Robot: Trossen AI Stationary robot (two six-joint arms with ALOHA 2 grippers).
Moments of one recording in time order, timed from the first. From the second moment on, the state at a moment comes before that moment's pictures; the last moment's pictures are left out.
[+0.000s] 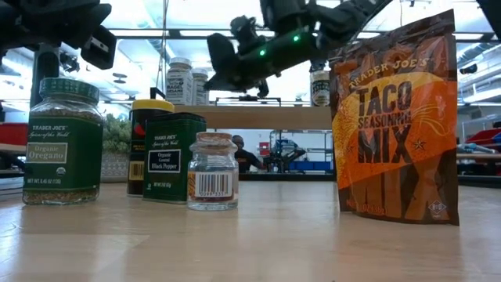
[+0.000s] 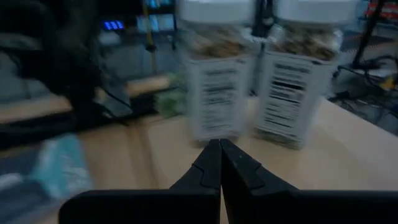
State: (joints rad) left arm -0.30 0.35 0.15 0.27 -0.03 -0.11; right arm -0.11 1.92 1.24 0.46 0.30 0.08
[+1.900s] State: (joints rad) left arm -0.30 0.35 0.15 0.27 -0.02 -0.09; right arm -0.36 2.07 1.62 0.17 0.01 -0.07
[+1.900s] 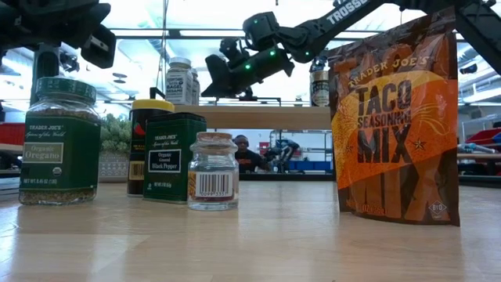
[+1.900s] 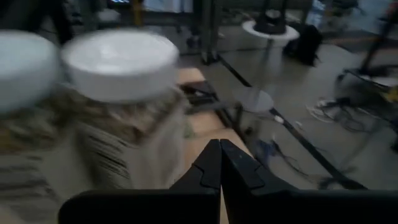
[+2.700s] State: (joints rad) left arm -0.30 0.35 0.15 0.27 -0.02 -0.09; right arm -0.31 2.04 1.62 0.08 0.15 -0.09
